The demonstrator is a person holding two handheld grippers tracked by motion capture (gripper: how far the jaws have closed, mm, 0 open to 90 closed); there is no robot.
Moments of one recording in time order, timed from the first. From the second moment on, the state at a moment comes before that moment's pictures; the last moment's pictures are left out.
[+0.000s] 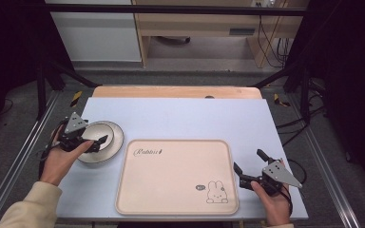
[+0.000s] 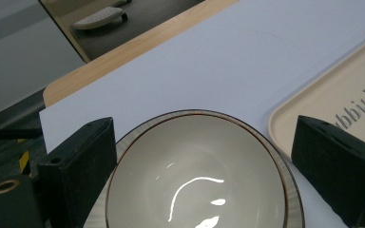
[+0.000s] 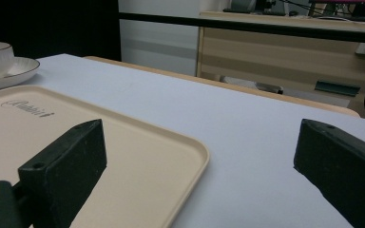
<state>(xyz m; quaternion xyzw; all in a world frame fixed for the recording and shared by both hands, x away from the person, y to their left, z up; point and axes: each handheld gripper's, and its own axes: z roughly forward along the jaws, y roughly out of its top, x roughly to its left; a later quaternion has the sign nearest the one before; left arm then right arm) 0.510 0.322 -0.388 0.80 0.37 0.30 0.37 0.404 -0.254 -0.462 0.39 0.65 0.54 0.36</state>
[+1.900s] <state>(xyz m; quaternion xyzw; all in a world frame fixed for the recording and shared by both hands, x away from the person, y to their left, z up) 0.550 0.373 -0.429 0.72 0.58 0.20 0.32 0.405 -0.254 -0.464 0.39 0.65 0.54 0.35</state>
